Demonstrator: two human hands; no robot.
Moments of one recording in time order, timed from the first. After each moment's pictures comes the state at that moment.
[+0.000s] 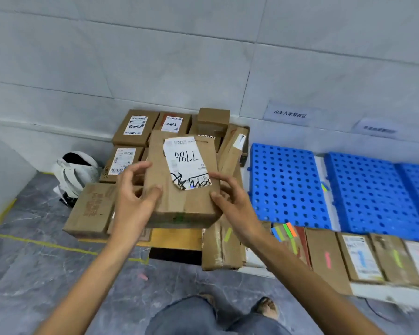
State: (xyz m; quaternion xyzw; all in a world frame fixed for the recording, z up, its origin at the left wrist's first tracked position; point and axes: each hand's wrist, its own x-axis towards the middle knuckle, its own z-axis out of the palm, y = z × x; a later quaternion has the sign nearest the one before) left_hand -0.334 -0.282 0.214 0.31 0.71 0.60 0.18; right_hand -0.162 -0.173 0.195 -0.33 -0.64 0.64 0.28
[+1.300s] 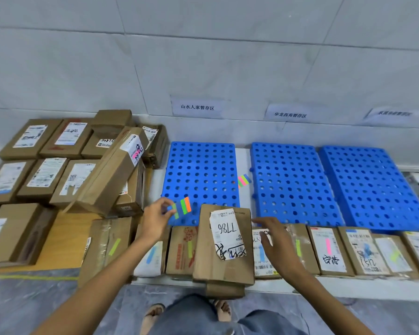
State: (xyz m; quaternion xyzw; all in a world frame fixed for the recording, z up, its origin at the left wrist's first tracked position) left_hand -0.058 -0.063 0.060 0.41 0.79 0.38 0.26; right_hand 0.249 -0.022 0.096 -0.49 -0.79 0.31 0.22
